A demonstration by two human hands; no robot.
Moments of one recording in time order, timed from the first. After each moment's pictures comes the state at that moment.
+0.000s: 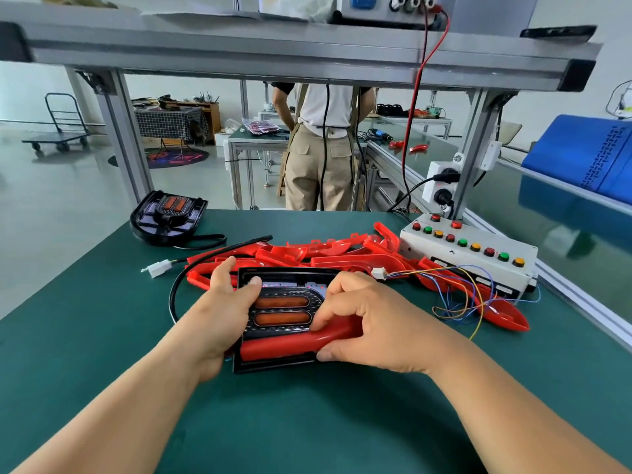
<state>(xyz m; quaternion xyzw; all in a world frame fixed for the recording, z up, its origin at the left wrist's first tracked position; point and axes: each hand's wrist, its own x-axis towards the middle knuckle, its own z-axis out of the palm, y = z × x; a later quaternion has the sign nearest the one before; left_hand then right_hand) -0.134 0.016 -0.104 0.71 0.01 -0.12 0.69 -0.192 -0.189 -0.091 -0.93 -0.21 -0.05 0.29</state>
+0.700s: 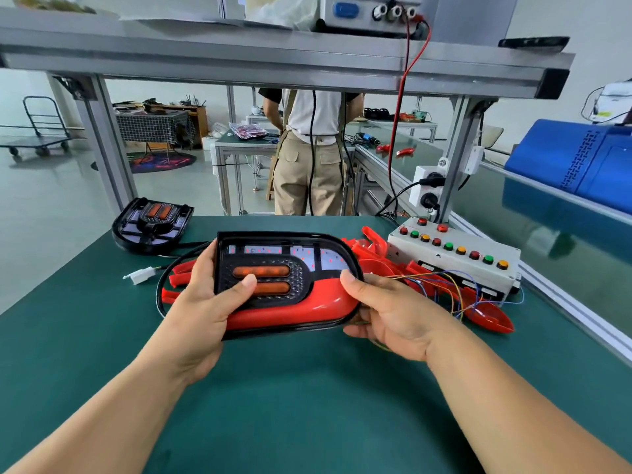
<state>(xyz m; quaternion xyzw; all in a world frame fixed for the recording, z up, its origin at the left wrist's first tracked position) -0.128 0.017 -0.105 0.61 -0.17 -0.06 0.77 -0.176 -0.210 -0.097 -0.68 0.04 0.09 0.72</state>
